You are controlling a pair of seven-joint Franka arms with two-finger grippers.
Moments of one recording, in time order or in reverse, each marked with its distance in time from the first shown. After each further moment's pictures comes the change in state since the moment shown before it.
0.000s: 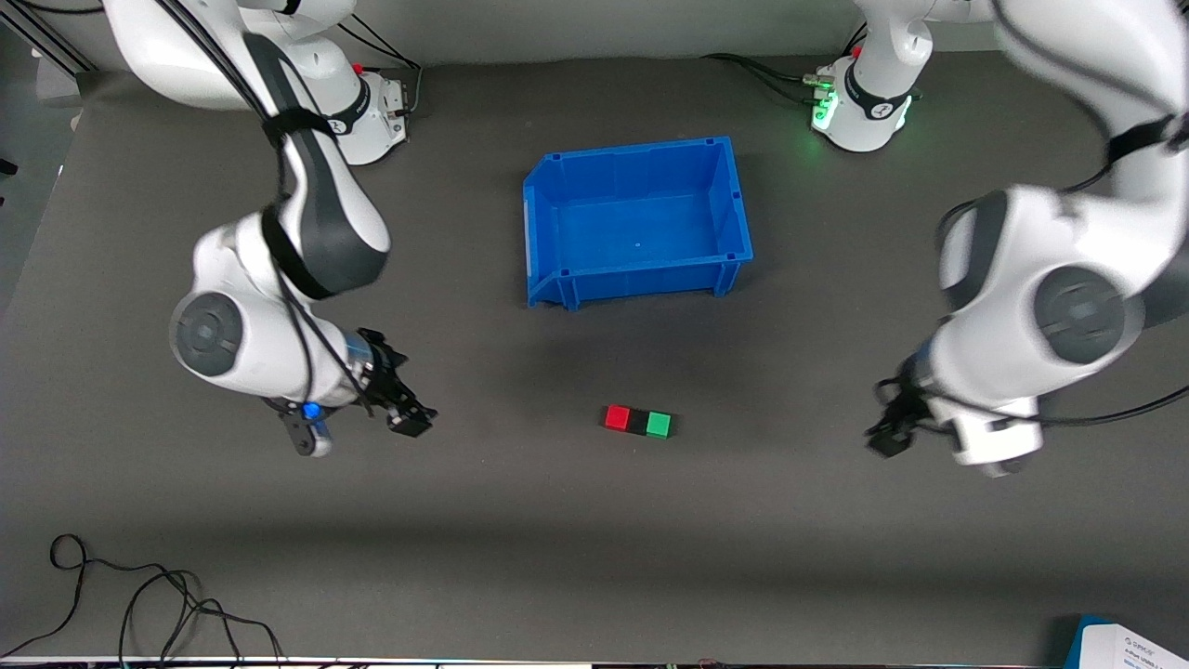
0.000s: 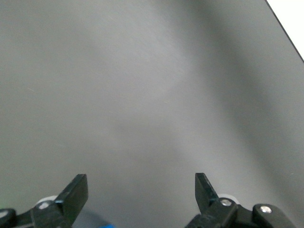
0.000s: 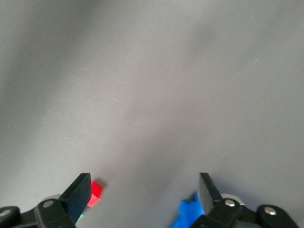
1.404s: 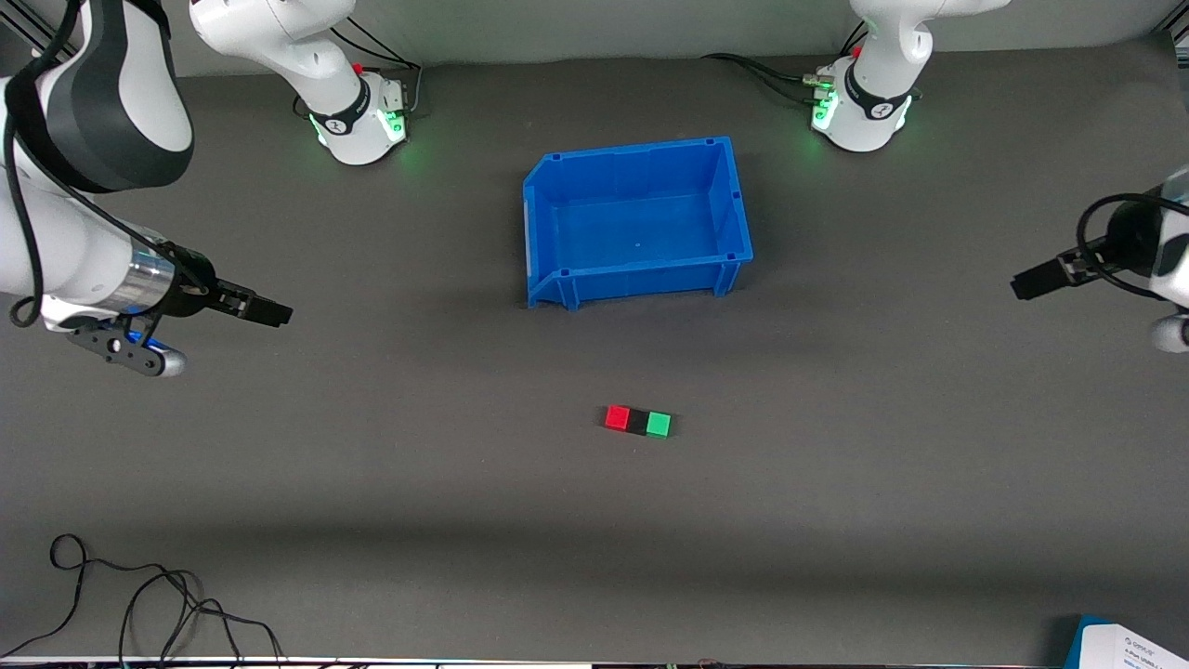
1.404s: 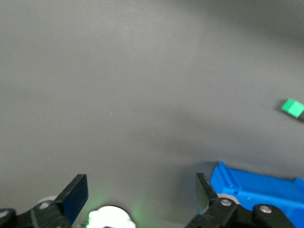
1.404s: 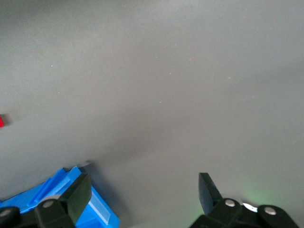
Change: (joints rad) left arm 0.212 -0.204 -0.086 0.066 -0.005 -0.366 0.826; right arm 0.002 -0.310 -0.207 -0.165 -0.108 -0.264 -0.716
